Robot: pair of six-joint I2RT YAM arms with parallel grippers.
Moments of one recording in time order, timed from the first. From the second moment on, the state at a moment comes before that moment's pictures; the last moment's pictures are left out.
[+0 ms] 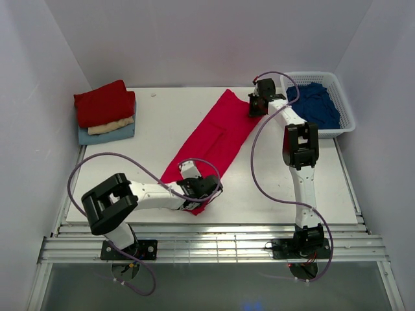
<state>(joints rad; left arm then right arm) -1.06 1.59 0.75 -0.22 -0.58 -1.40 0.22 2.50 2.14 -0.48 -0.10 0.16</state>
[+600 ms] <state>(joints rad) -1.29 1.66 0.92 -0.42 -0.57 -1.47 0.16 2.51 2.10 -0.35 -0.42 0.21</state>
